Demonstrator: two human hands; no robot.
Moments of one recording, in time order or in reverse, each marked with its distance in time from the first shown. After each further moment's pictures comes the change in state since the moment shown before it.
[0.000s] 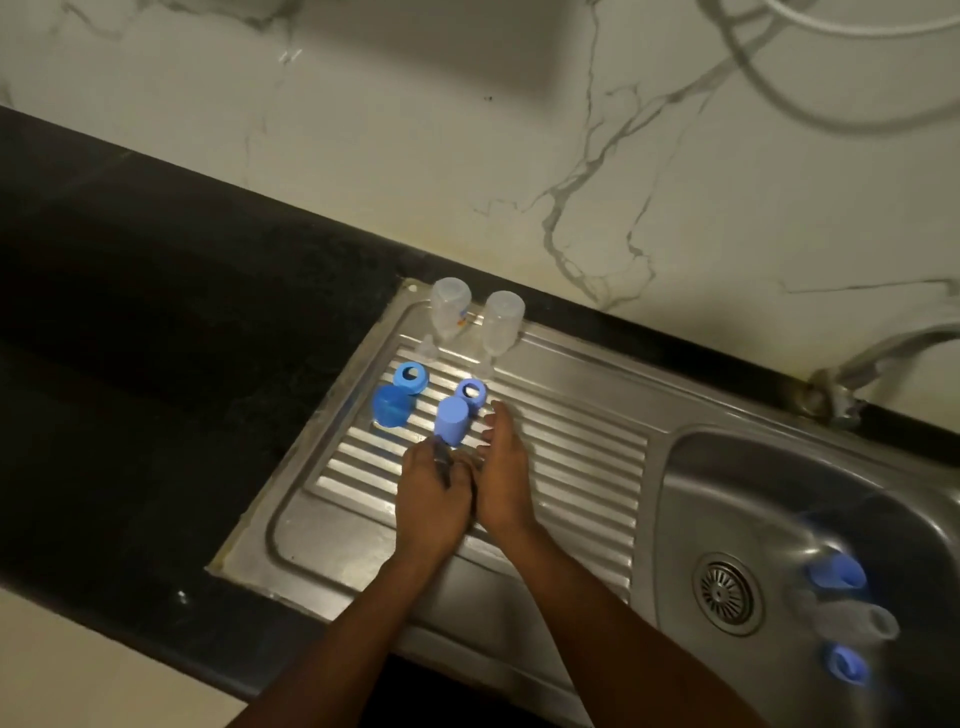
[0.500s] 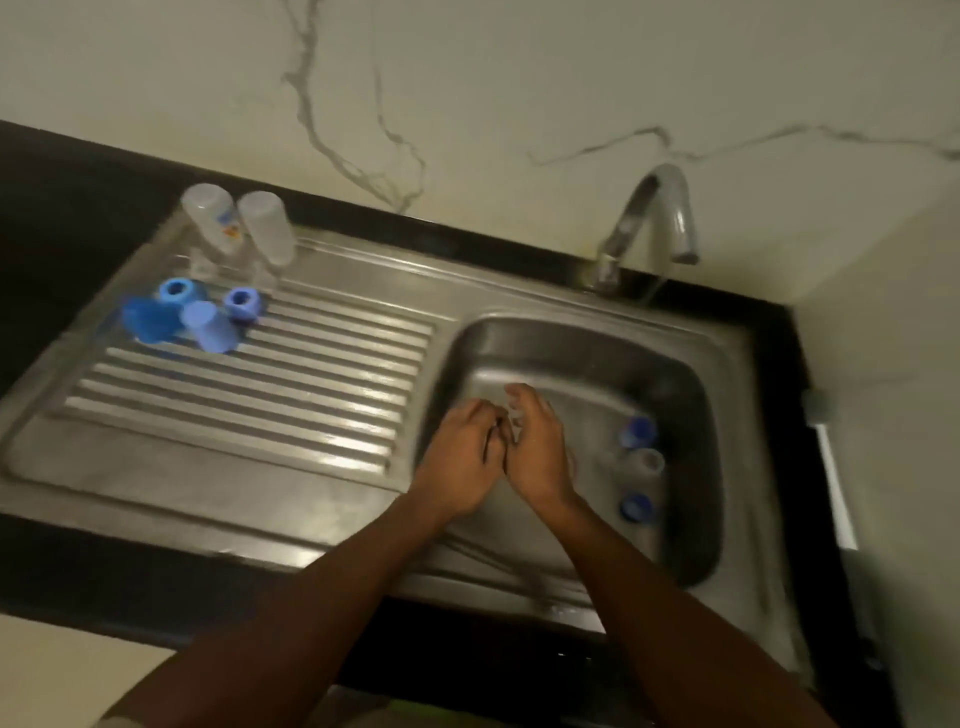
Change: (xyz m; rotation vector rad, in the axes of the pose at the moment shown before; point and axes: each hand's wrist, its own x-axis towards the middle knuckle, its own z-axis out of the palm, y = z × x) left_hand -0.165 0.107 0.222 0.260 -0.448 0.513; right_hand -0.071 0.150 -0.307 -0.361 0.163 -0.129
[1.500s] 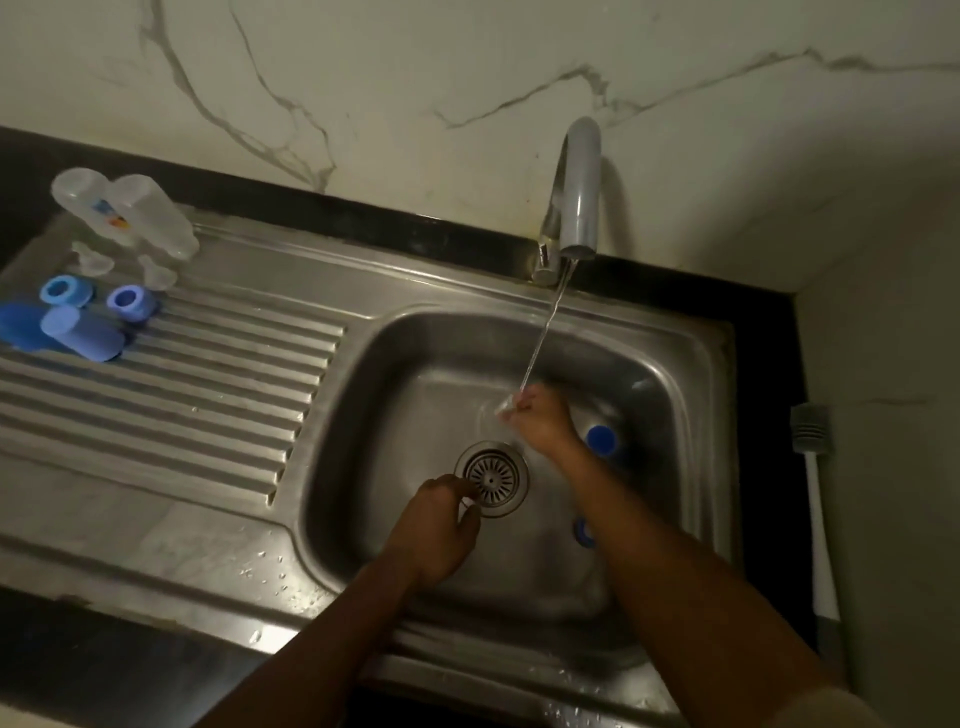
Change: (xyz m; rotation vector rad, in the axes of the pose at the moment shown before) left_hand 0.007 0.023 0.110 0.063 -0.186 -0.299; right_hand 0.114 0.128 -0.052 0.094 -0.275 0.392
